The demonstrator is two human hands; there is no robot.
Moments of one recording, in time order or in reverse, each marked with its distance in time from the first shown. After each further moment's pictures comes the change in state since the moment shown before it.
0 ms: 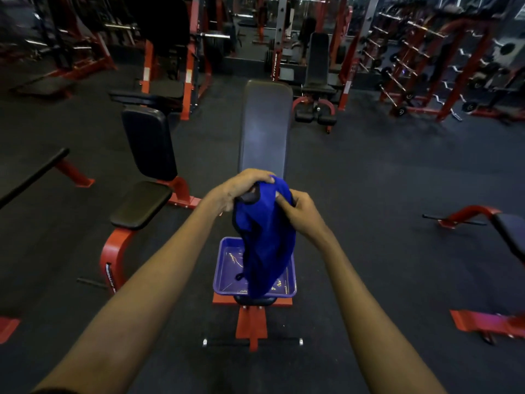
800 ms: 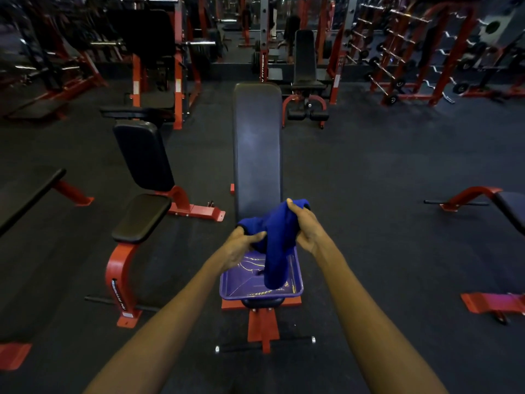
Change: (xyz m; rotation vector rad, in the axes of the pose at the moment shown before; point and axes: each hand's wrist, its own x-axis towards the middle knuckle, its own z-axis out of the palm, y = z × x) left_hand 0.008 -0.161 0.010 -0.282 0.171 -0.103; right_hand 0.004 0.049 0.014 0.801 0.163 0.576
